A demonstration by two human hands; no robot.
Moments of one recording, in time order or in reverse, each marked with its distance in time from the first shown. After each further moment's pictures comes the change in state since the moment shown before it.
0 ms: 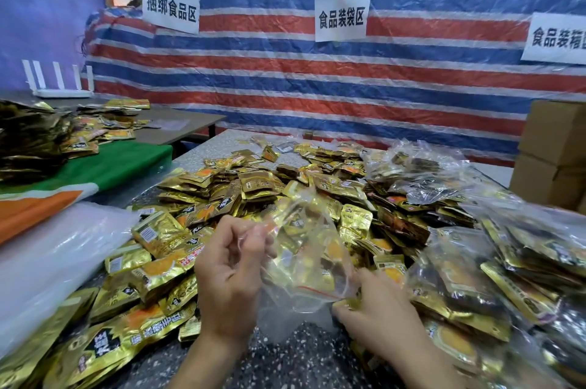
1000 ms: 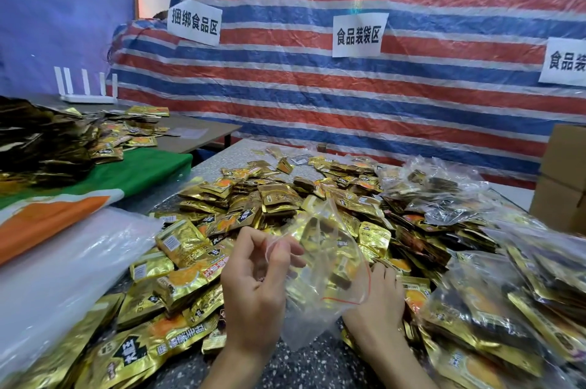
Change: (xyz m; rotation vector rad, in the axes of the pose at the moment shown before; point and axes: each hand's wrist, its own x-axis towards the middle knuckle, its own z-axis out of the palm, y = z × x) left_hand 0.006 -0.002 -0.003 -0.054 0.015 -0.039; right_hand 0.055 -0.028 0.030 -0.284 0.229 0.128
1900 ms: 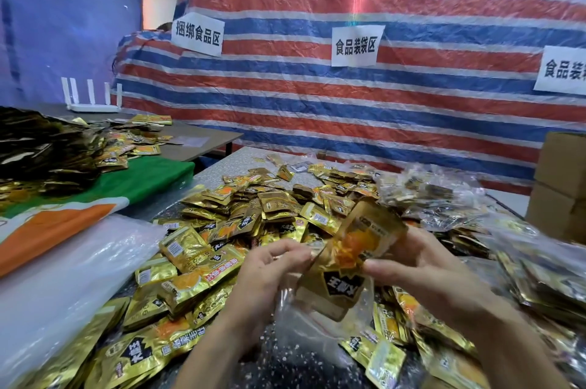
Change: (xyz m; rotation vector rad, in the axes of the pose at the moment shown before) left_hand 0.023 0.002 -0.006 -0.287 -0.448 -0.615; right_hand -0.018 0.049 -0.136 1.389 -0.504 -0.510
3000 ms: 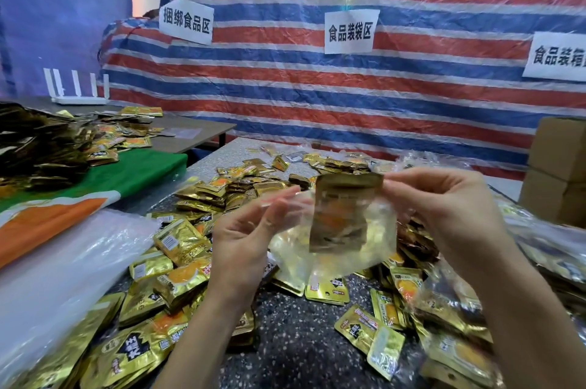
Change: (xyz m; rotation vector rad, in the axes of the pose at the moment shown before) left_hand -0.001 0.032 0.008 0.026 0.150 0.479; right_hand 0.012 -0.043 0.002 -0.109 0.434 -0.238
